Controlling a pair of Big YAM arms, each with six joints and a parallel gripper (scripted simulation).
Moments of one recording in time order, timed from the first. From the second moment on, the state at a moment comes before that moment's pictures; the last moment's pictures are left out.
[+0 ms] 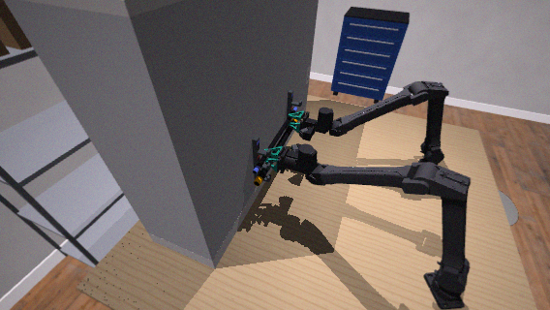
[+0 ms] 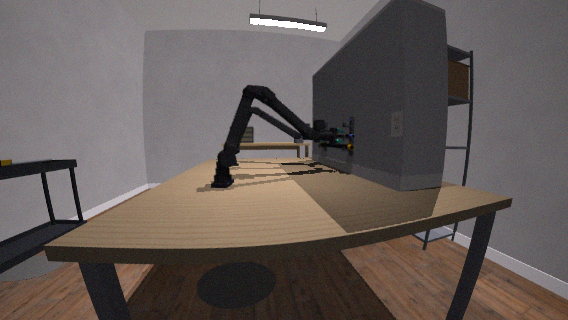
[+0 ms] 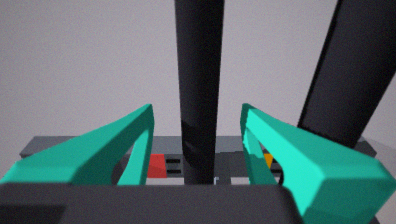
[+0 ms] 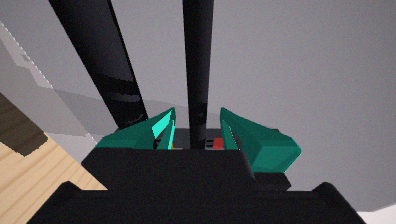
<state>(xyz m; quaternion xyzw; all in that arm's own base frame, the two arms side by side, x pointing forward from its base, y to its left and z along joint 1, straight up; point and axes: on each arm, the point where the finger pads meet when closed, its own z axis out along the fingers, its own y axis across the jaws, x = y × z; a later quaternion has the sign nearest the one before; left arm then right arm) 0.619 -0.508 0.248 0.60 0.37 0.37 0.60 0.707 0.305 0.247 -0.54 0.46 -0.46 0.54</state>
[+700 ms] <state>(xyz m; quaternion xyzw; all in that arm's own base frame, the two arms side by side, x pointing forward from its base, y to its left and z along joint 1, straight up) 0.621 -0.509 0.245 0.60 0.37 0.37 0.60 0.711 0.306 0.246 -0.54 0.46 -0.46 0.54</state>
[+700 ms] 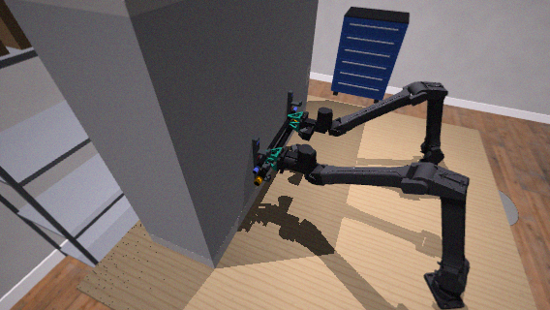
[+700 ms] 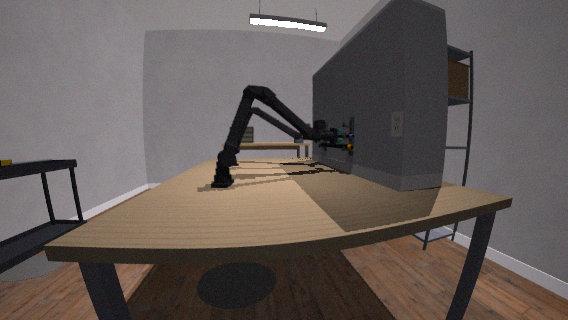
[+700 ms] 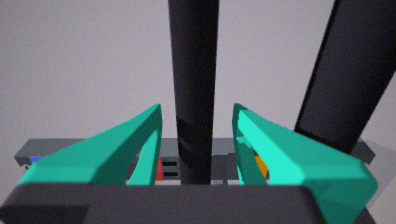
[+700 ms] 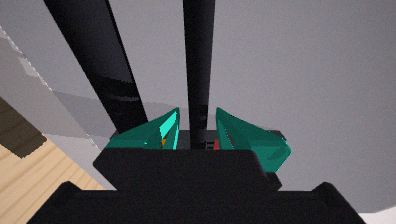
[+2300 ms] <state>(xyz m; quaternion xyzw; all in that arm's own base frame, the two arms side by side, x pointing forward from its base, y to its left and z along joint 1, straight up) 0.622 -0.509 0.247 0.60 0.37 0.37 0.60 0.711 0.306 0.247 -0.54 0.46 -0.46 0.54</state>
